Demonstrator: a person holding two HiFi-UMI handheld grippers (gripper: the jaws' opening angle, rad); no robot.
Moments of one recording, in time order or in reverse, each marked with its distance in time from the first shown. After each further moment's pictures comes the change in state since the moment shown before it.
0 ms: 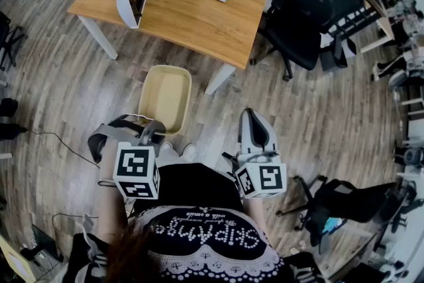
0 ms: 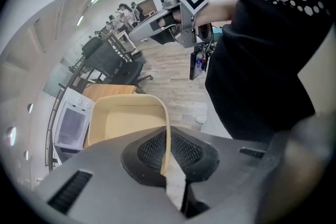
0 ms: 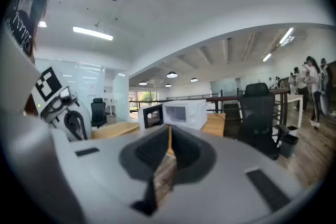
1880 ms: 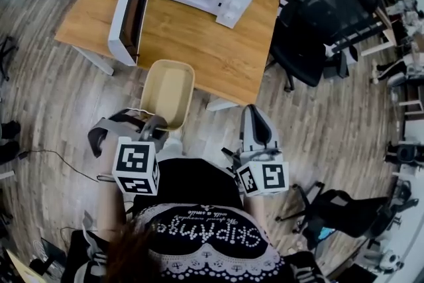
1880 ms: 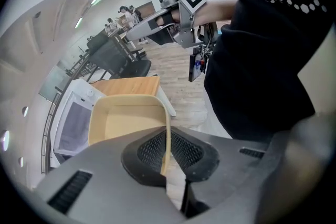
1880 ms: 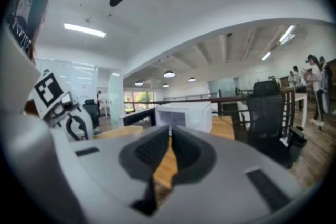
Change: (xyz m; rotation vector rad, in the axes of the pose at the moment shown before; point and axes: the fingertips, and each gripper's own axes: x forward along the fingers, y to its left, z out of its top) left arm 0.047 0.188 -0.077 0.034 -0.060 -0.042; right arm 0.201 -0.018 0.042 0.013 0.006 -0.034
